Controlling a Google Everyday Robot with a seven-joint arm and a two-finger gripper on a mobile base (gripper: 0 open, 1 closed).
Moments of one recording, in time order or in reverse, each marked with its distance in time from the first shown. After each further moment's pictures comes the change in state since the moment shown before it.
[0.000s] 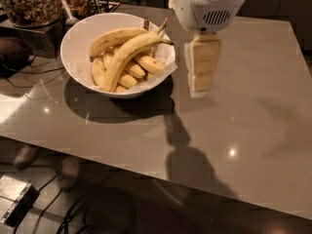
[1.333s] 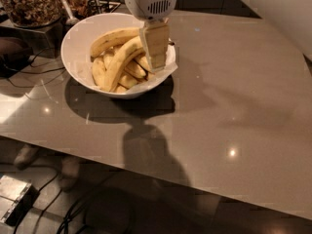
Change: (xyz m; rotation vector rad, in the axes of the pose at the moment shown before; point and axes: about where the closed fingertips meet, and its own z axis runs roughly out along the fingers) arm -0.063 -0.068 0.033 0.083 0.013 -0.179
